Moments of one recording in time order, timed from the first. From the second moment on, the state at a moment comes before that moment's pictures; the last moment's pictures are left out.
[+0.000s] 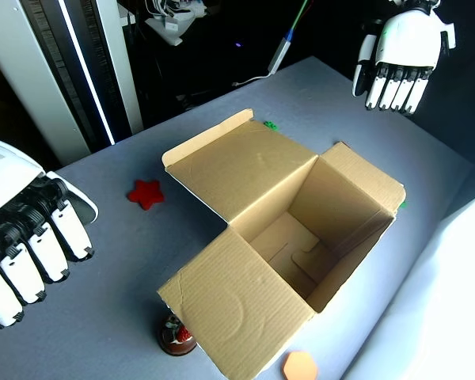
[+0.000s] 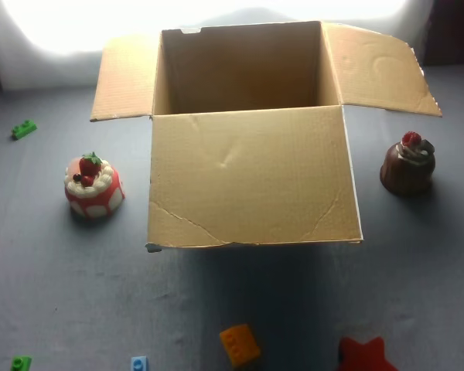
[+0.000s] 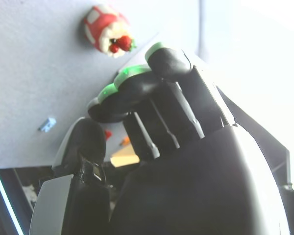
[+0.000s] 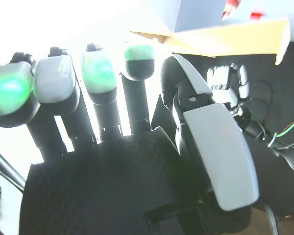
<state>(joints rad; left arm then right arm) 0.08 -0.76 1.62 1.89 -1.01 -0.36 -0.15 -0.47 0.75 -0.03 0.25 -1.18</state>
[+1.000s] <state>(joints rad) 0.04 -0.77 1.56 2.04 -1.02 -0.44 -0.15 -0.47 0.75 -0.03 0.25 -1.18</state>
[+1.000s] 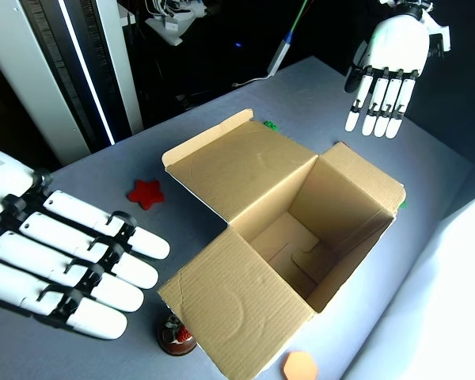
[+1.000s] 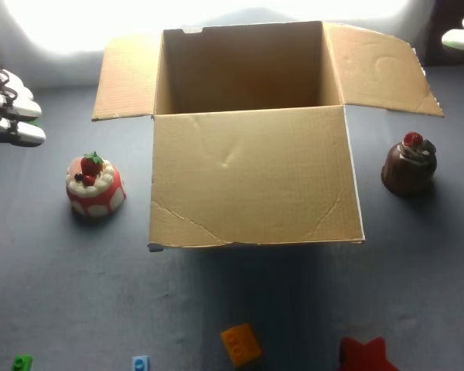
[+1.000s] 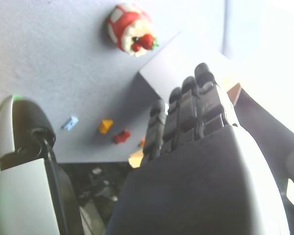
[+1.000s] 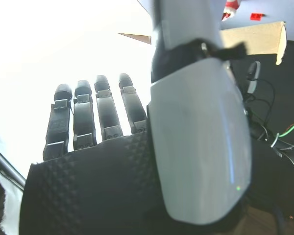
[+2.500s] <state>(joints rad) 0.39 -1.10 1.82 1.61 -0.95 -0.41 -0.15 -0.47 0.75 -0.03 0.26 -1.18</state>
